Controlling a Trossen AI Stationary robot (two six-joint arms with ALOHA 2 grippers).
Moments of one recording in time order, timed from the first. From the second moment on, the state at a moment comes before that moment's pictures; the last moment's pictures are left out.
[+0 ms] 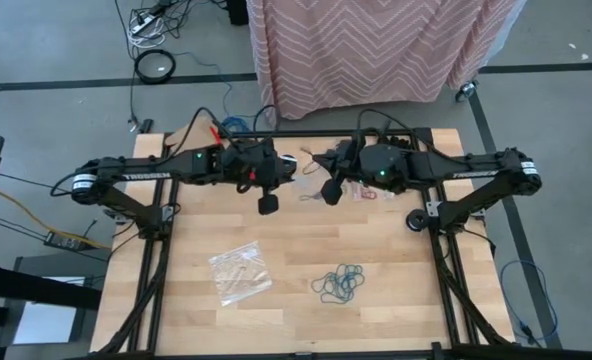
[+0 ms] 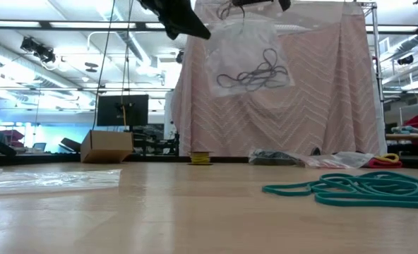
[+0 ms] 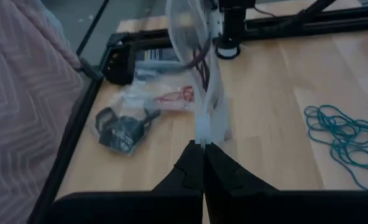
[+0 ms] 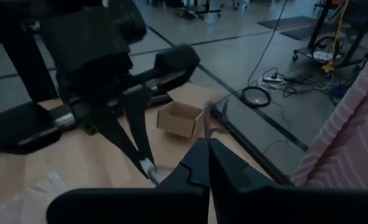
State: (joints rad) left arm 0.14 1.40 1.26 -0.40 -0.05 0.16; right arm 0.04 1.33 1.31 -0.31 0.52 0.15
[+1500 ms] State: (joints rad) left arm 0.14 1.40 1.26 -0.46 -0.19 0.21; right arm 0.01 1.34 1.31 -0.22 0.49 0.14
